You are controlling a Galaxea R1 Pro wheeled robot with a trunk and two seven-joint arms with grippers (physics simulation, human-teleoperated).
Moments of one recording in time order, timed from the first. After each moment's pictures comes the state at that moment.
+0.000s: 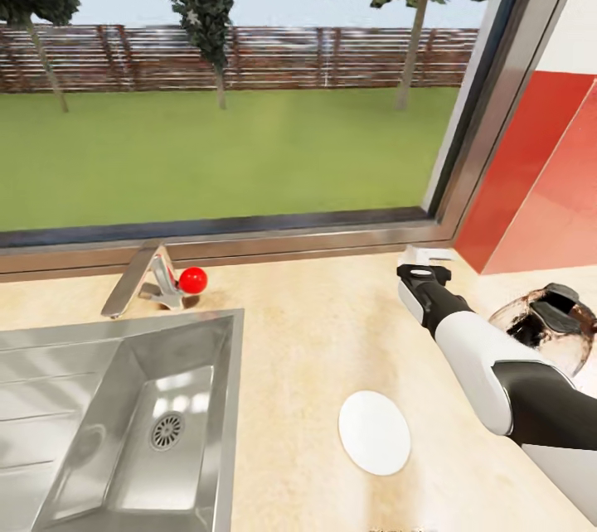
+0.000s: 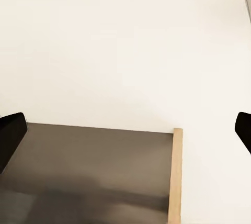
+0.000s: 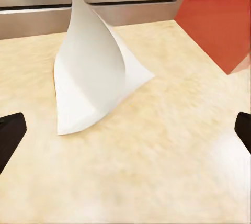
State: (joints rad) left arm 0.15 0.15 0.00 0.05 0.03 -0.10 0.07; right arm -1.20 -0.02 0.02 -0.29 -0.01 0.19 -0.46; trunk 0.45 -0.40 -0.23
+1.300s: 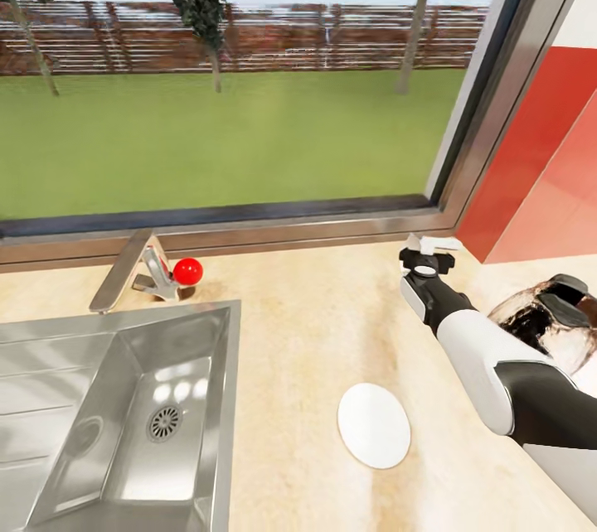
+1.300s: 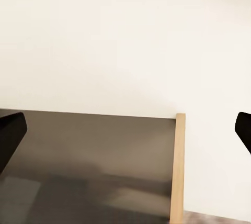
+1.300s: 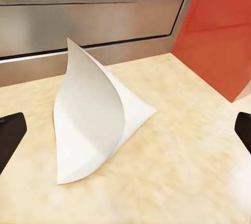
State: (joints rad) left arm 0.16 0.15 0.00 0.05 0.03 -0.10 0.07; right arm -1.20 -0.03 0.02 -0.32 -0.01 0.01 -0.46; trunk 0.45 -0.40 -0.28
